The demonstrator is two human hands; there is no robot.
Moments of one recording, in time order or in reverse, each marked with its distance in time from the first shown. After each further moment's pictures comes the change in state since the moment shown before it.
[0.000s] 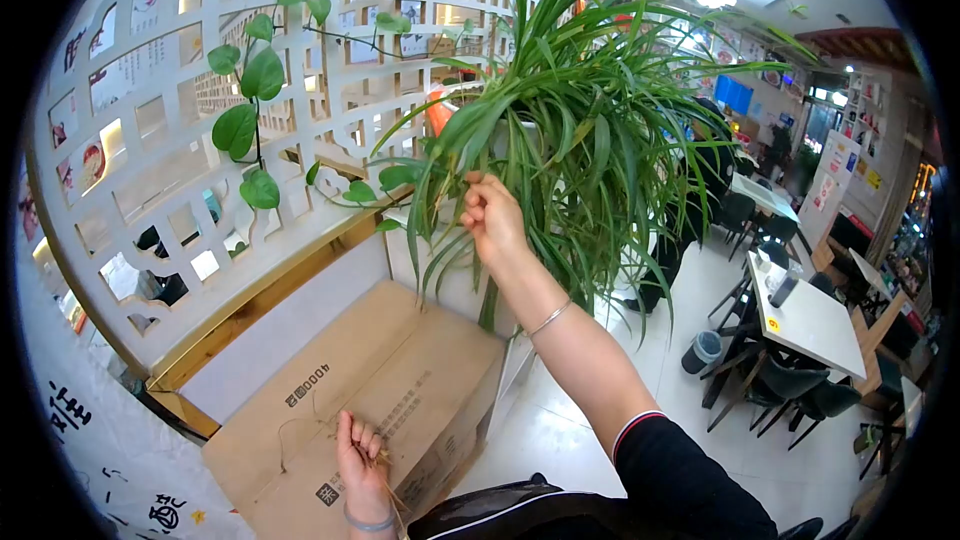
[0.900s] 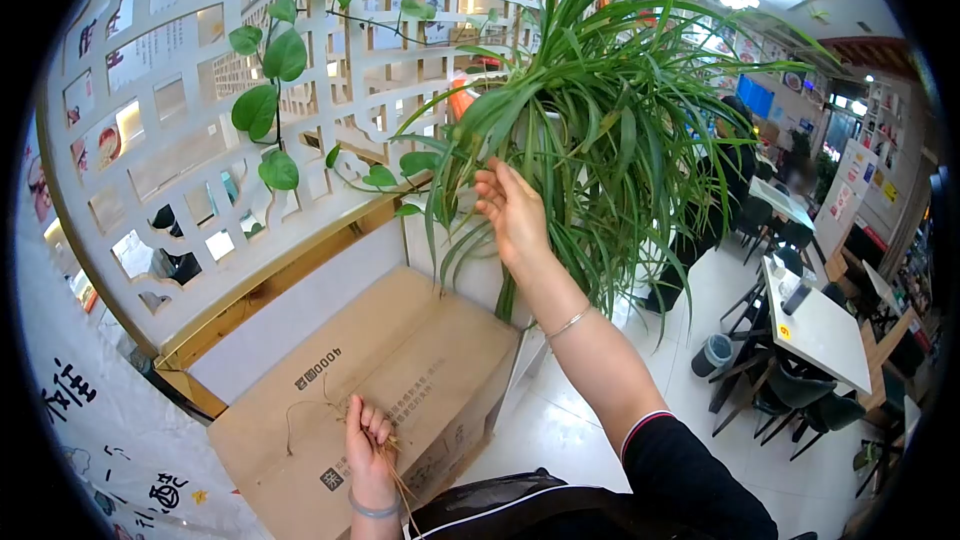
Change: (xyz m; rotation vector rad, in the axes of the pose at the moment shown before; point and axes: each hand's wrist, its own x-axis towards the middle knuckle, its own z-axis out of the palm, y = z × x) left_hand -0.004 0.000 0.011 0.029 0.042 0.000; right_hand -0.015 0.002 0.002 -0.061 -0.028 -0.086
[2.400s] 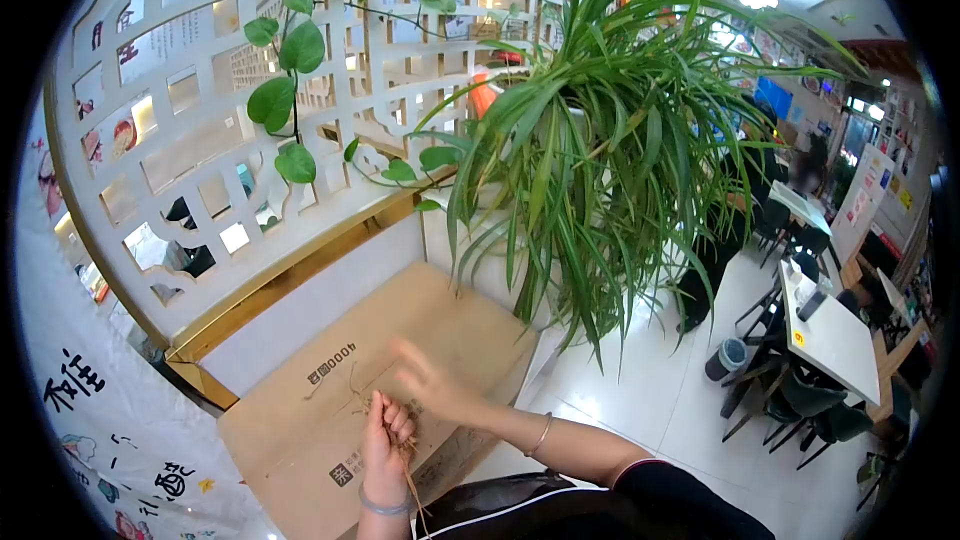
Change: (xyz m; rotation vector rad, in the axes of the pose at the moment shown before) left_hand 0.001 -0.005 0.003 0.166 -0.051 -0.067; right_hand -0.176 0.138 -0.010 -0.789 -0.617 -0.036
